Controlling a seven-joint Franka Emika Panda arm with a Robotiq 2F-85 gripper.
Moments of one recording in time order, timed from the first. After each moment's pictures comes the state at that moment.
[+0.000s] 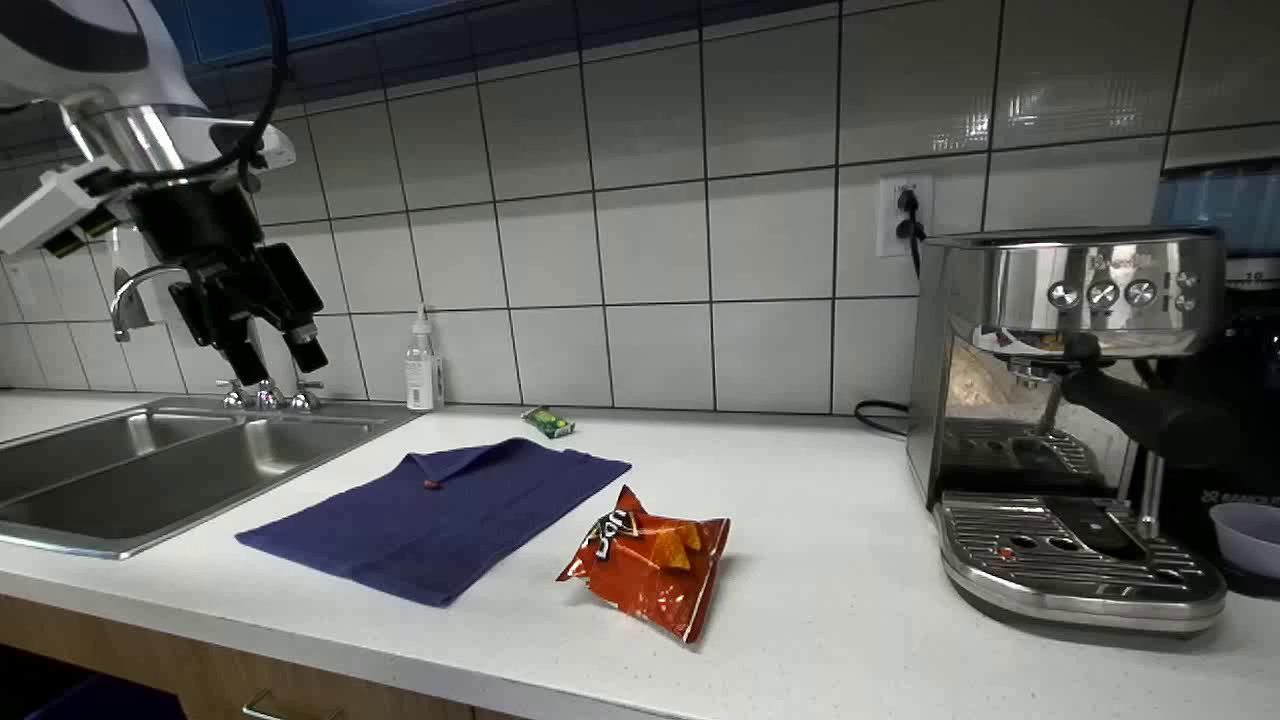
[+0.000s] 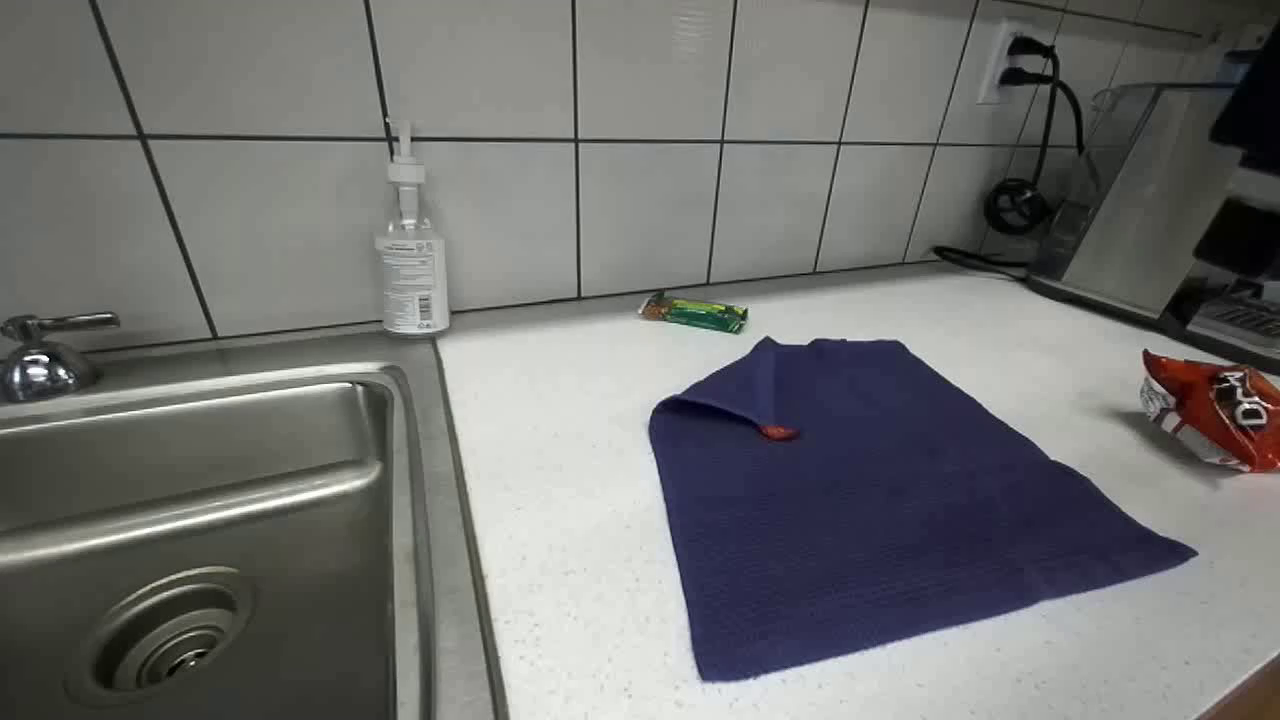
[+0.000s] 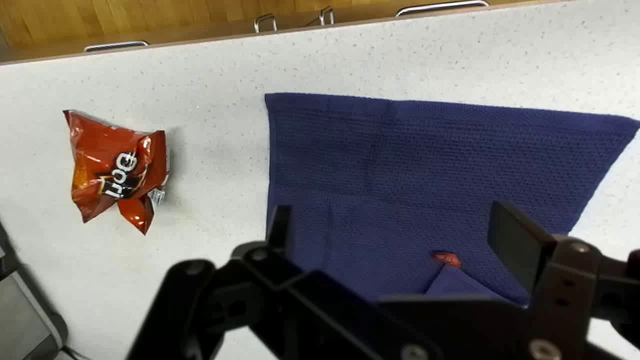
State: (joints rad) arm 0.01 -0.60 0.32 -2.66 -0.07 2.16 0.45
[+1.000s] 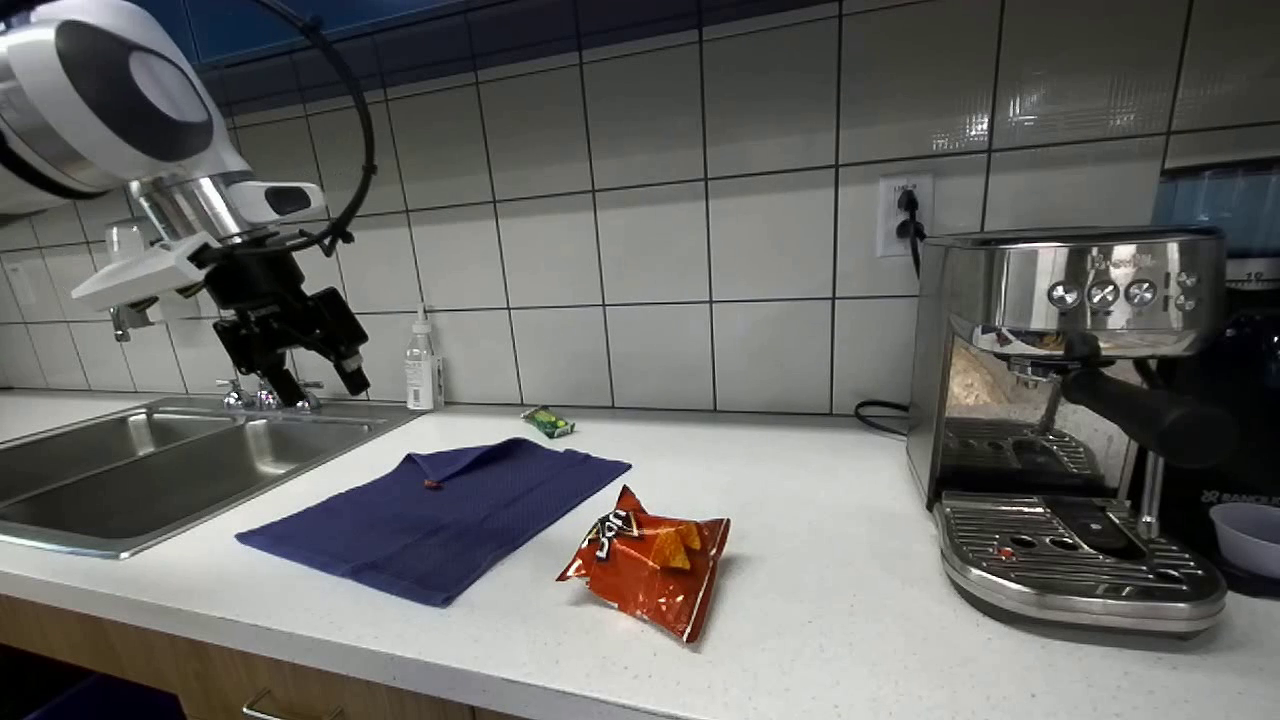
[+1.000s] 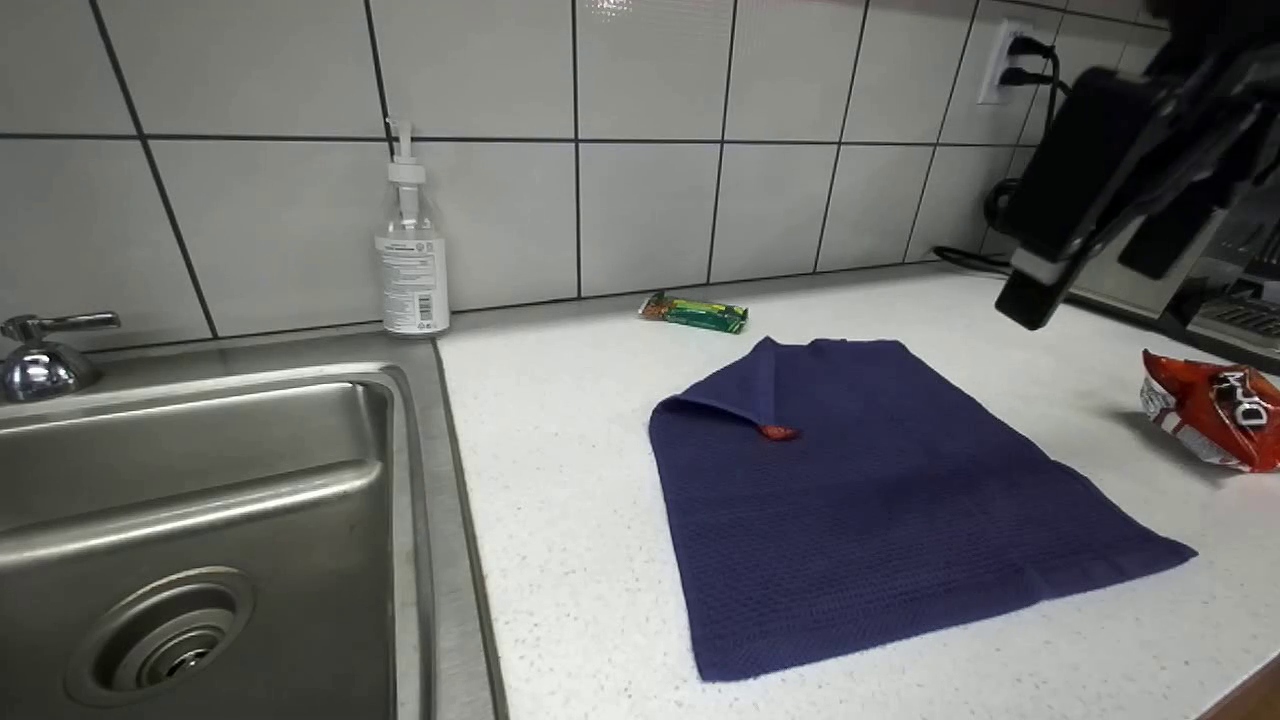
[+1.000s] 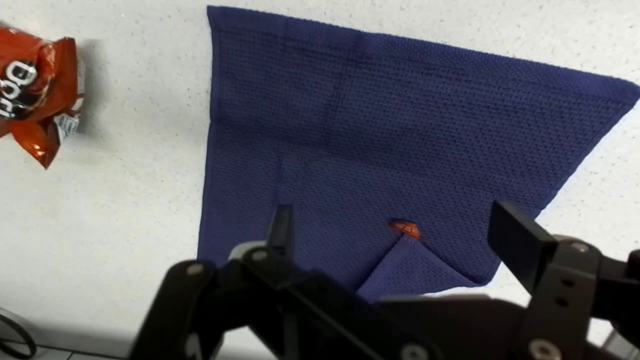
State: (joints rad) arm 0.02 -0.38 0.31 -2.64 -0.19 2.42 0.44
